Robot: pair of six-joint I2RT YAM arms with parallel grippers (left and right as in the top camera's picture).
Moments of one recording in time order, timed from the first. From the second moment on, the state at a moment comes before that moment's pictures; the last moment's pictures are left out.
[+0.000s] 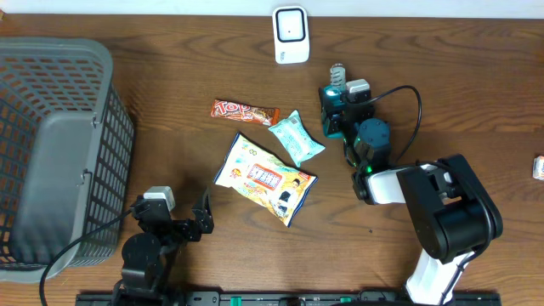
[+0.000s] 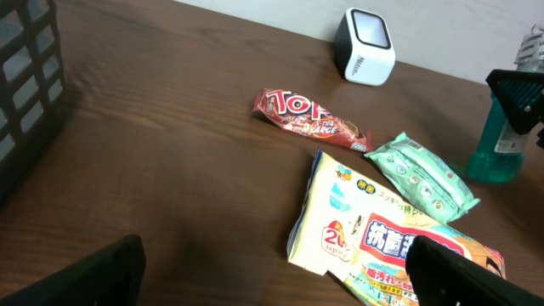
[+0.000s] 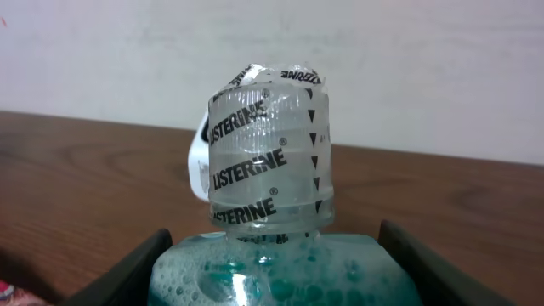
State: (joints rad) left arm -0.17 0.01 0.13 -0.45 0.03 -0.31; right arm 0.33 1.95 0.66 1.24 0.04 0.06
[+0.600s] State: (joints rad) left arm -0.17 0.01 0.13 -0.45 0.03 -0.31; right arm 0.33 1.95 0.66 1.28 0.04 0.06
